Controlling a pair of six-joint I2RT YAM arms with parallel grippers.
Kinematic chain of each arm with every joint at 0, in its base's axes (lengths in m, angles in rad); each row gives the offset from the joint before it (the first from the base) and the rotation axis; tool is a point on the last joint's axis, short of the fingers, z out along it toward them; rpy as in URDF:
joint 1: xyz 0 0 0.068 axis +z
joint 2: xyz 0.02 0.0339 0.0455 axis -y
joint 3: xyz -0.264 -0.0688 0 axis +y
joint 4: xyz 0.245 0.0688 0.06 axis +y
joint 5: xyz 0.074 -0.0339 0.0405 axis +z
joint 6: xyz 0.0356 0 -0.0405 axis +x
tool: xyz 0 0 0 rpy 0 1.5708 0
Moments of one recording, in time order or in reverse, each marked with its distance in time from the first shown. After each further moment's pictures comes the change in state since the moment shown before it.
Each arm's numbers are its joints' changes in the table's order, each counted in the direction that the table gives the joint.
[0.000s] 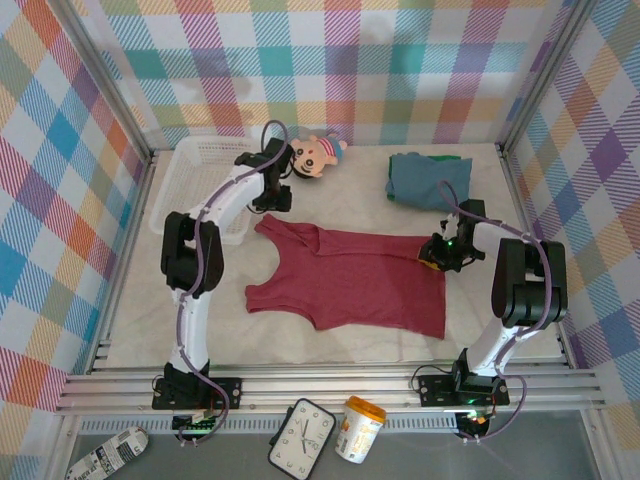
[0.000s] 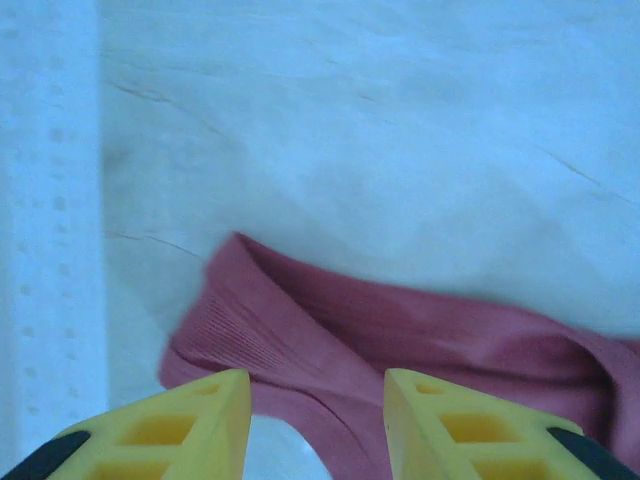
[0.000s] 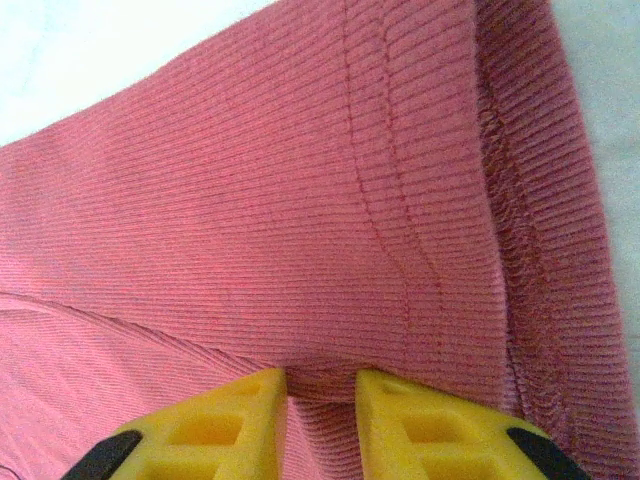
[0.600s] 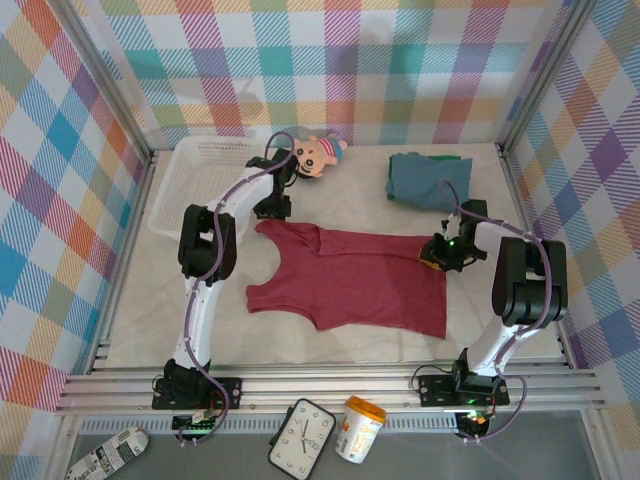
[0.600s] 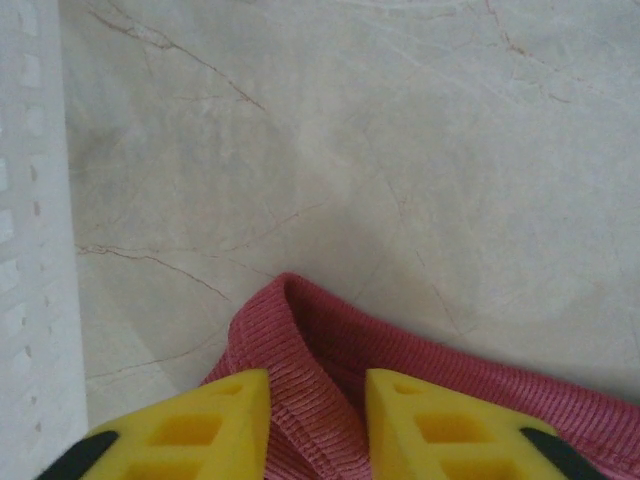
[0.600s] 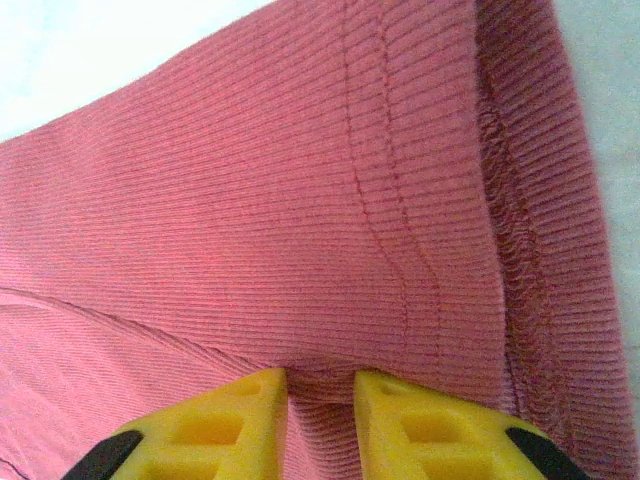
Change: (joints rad) left arm 0.008 -0.177 -0.110 0.085 0.066 -0.018; right arm -0.016 -0.010 -0.004 0.005 0.016 -0.031
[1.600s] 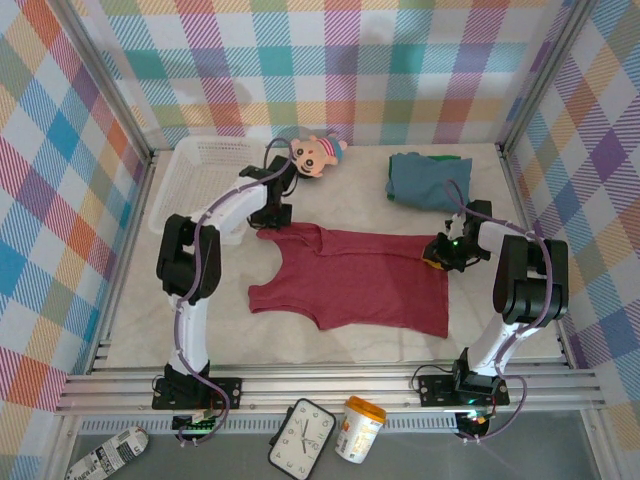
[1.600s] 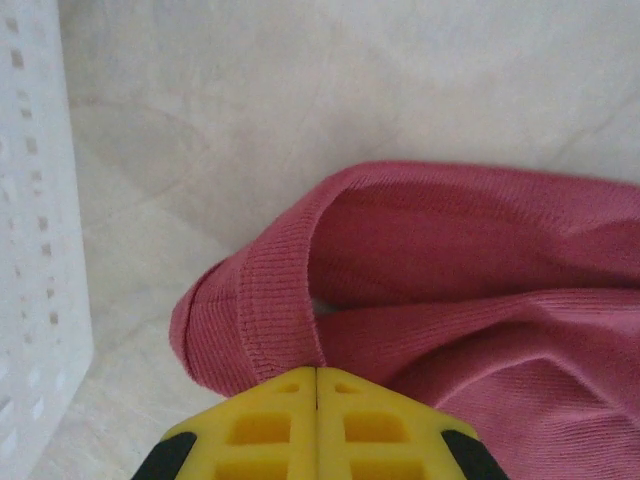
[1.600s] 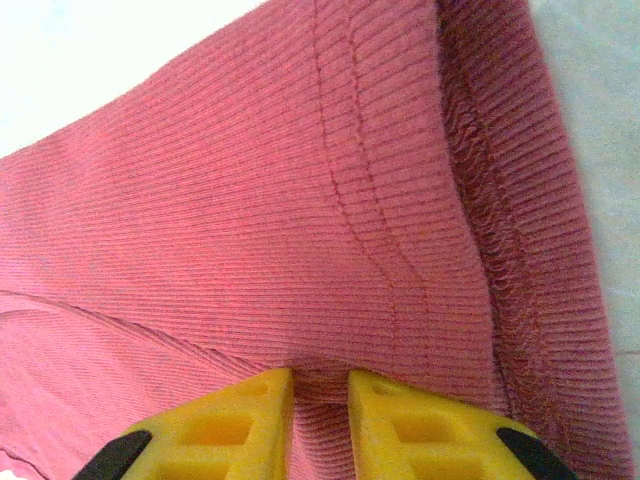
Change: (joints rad) left arm -0.043 0.266 0.320 -0.087 -0.056 0.001; right arm -0.035 -0.014 -0.006 0.000 0.031 -0.003
